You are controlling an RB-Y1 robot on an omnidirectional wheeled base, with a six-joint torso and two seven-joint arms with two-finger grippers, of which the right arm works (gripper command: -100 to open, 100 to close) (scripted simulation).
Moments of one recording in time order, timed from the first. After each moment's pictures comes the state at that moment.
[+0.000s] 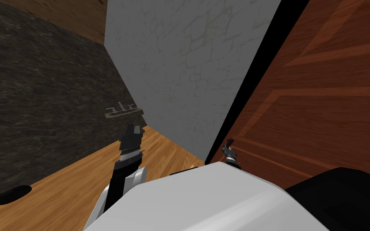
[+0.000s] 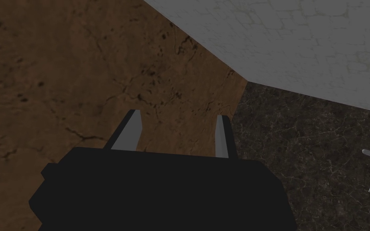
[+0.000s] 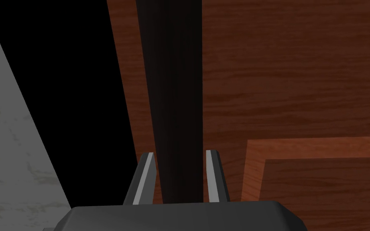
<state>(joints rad) 0.20 -0.41 0.16 -0.79 -1.02 -0.97 -1.36</state>
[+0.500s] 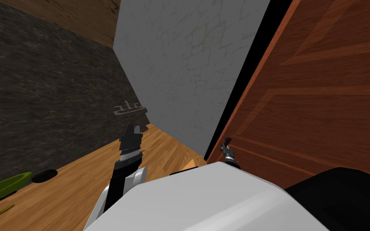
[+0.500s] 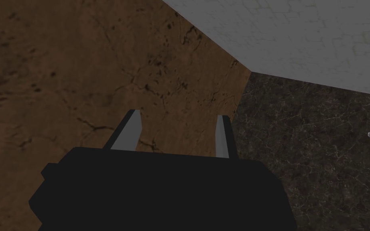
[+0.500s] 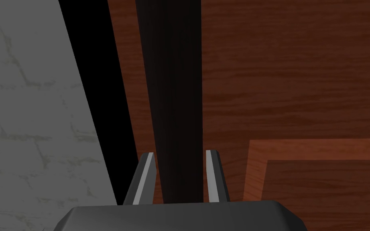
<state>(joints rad) 0.21 -0.44 0.20 -0.82 -0.99 -0.96 -1.38</state>
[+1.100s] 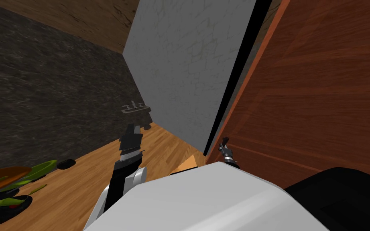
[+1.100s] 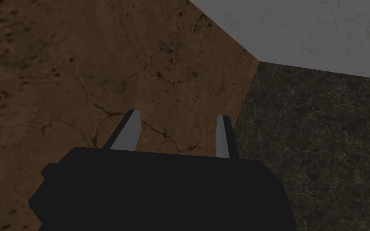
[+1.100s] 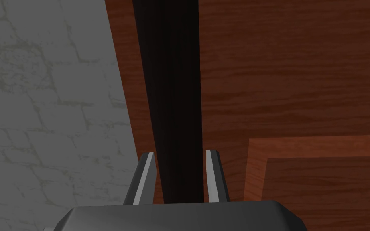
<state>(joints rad) 0.22 -0.46 0.26 -0.85 -0.96 -0.96 -1.42</state>
